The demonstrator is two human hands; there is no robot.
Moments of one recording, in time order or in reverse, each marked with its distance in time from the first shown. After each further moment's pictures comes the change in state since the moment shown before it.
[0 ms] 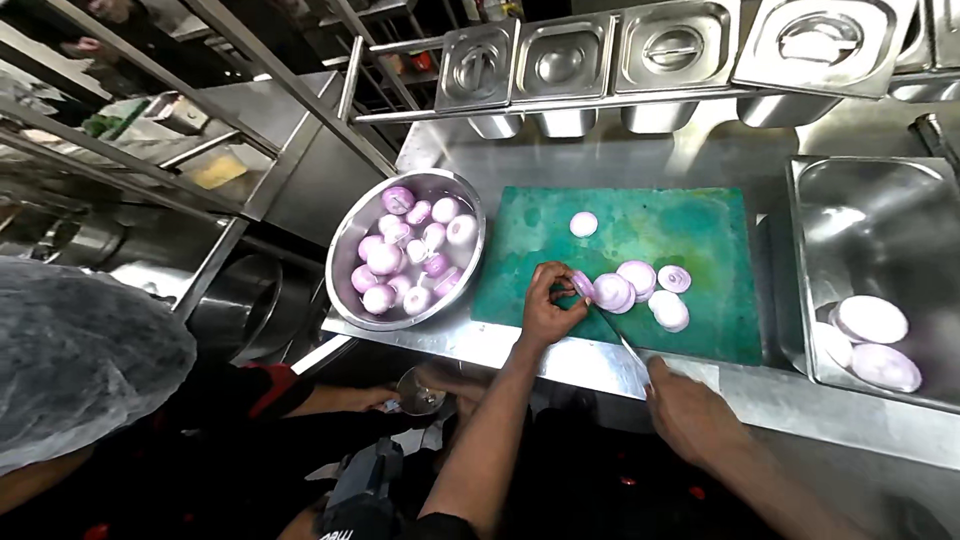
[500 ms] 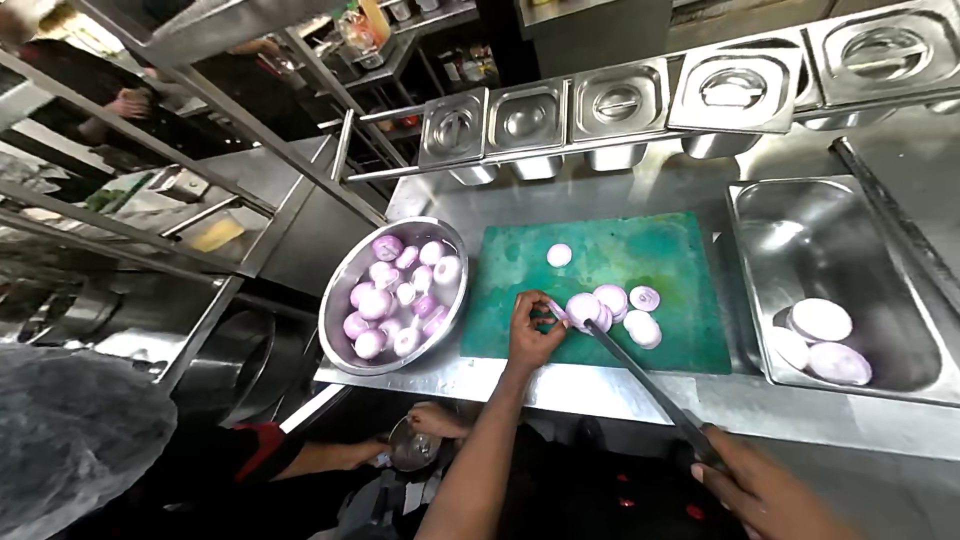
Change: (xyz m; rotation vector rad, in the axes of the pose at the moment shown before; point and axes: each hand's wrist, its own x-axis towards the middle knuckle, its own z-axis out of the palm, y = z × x) left_hand 0.005 0.002 0.002 0.026 0.004 -0.053; right_hand -0.055 0.108 0.037 0.537 -0.061 -0.196
